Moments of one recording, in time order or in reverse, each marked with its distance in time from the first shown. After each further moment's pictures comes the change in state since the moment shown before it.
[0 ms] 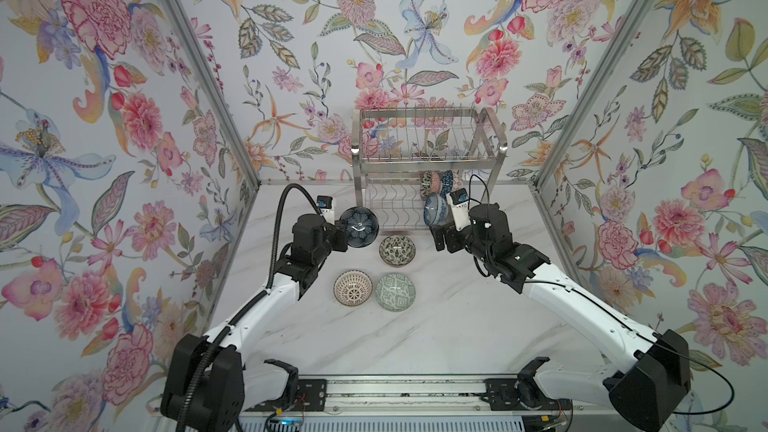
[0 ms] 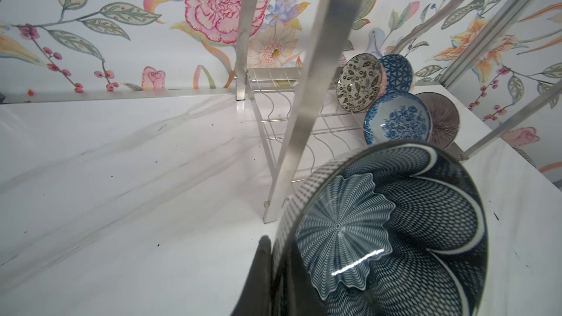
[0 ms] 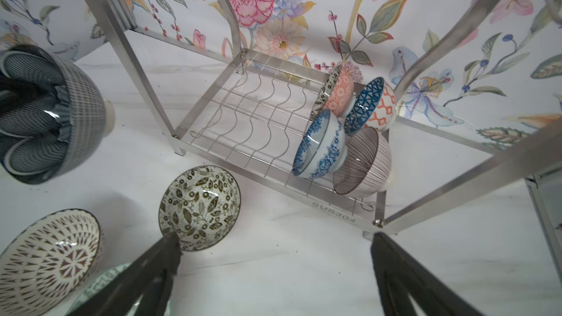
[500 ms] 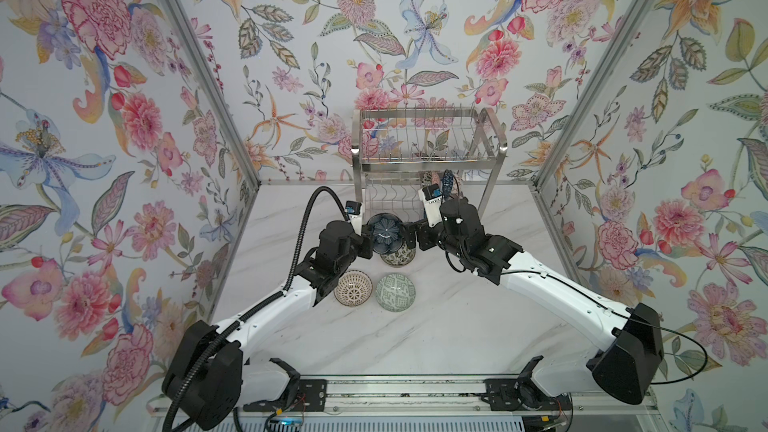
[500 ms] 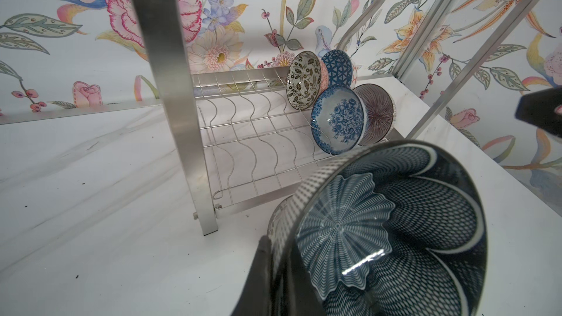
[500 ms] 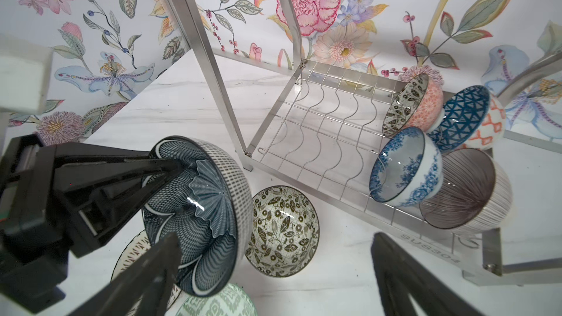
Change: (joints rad) left arm -0.201 0.069 0.026 0.068 -0.090 -0.035; right arm 0.136 0.164 0.132 0.001 -0.029 0.167
